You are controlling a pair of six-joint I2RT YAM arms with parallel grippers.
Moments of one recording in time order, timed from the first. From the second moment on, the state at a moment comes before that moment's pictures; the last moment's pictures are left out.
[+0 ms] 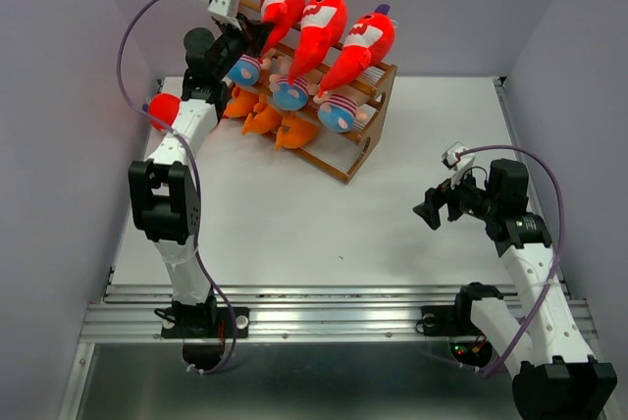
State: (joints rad) left arm -0.13 1.90 1.69 0.49 0.47 -0.29; right arm 0.00 0.77 0.72 -0.55 -0.64 -0.34
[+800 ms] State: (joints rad) left arm -0.13 1.90 1.60 0.52 0.48 -0.29; right arm -0.02 0.77 0.72 -0.55 -0.65 -0.34
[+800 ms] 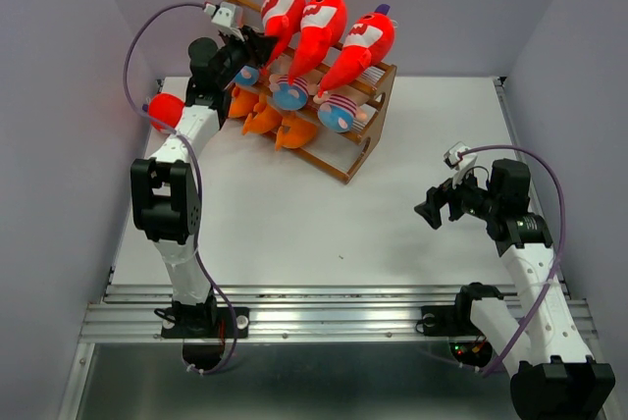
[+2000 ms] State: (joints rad) left arm -0.11 1.53 1.30 0.55 0.39 -0.27; right arm -0.03 0.77 0.72 -0.55 -0.66 -0.34
